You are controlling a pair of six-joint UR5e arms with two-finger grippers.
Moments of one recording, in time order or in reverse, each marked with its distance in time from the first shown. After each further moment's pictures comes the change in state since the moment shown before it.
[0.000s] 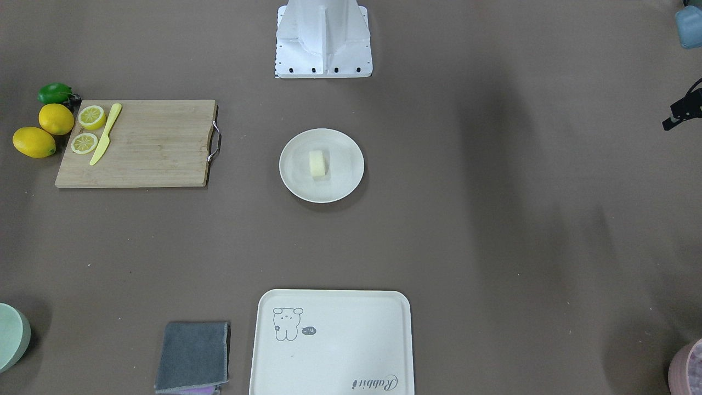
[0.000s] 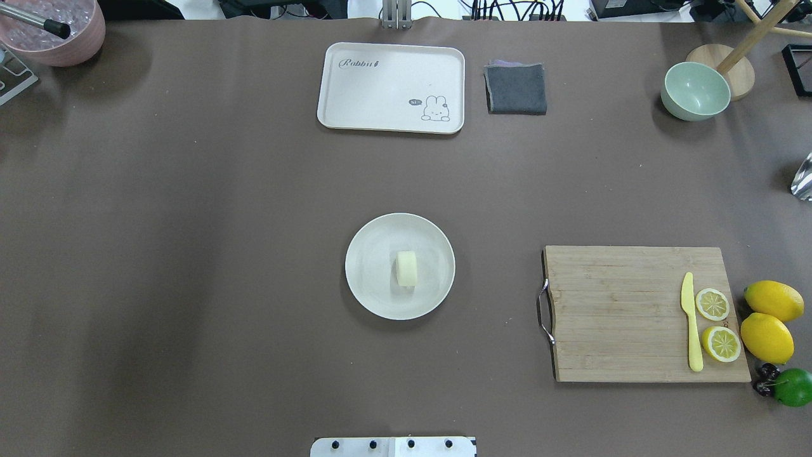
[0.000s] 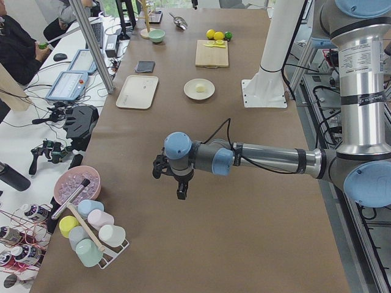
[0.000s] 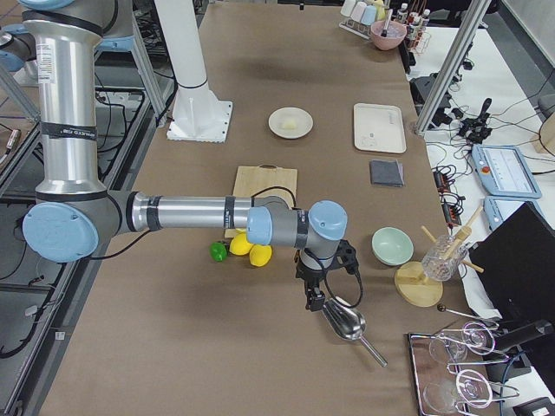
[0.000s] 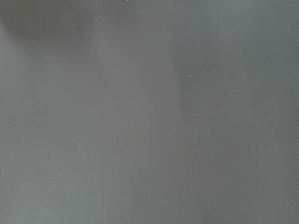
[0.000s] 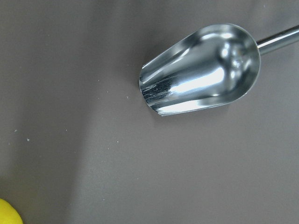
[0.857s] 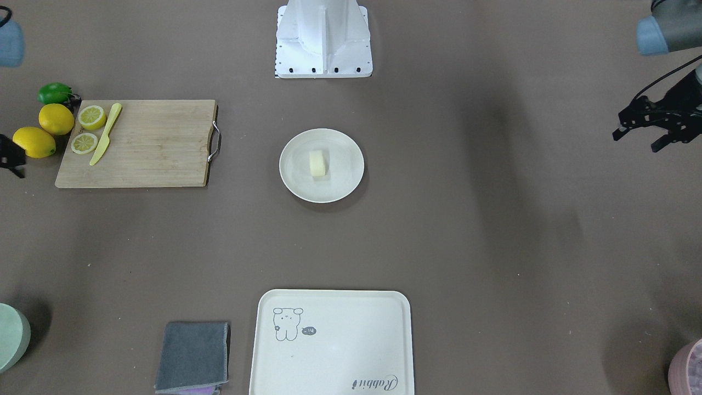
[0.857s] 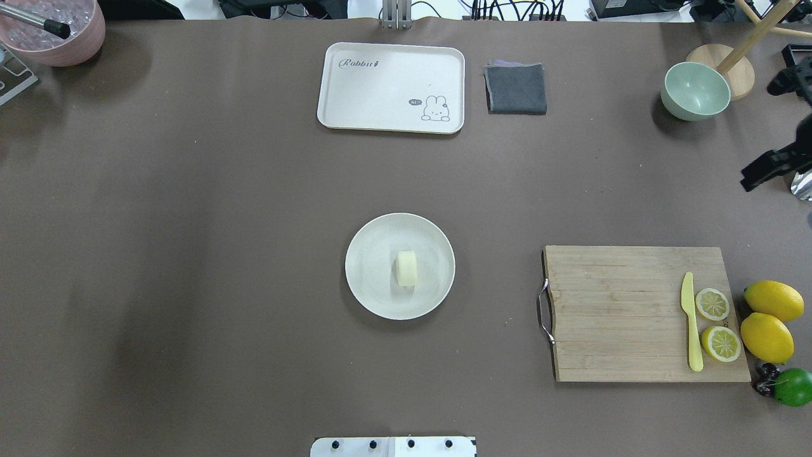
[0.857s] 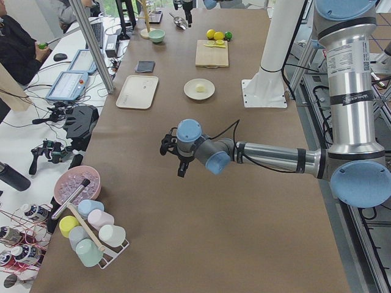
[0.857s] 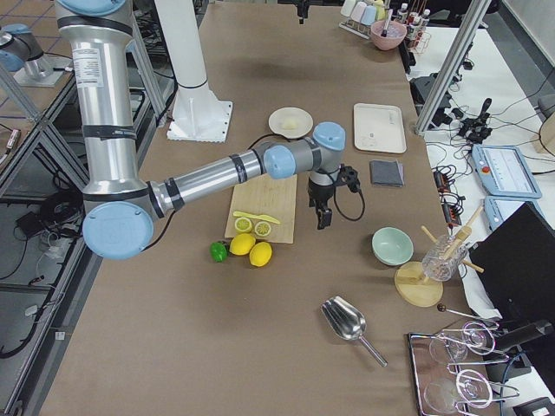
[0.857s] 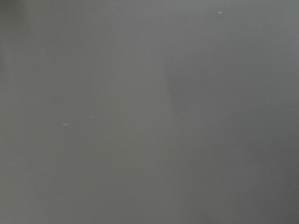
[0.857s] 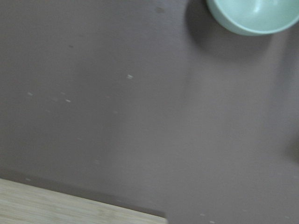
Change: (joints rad) left arm 0.149 0.055 0.083 -0.529 0.004 -0.231; right arm -0.259 0.055 0.204 -0.004 -0.042 0.363
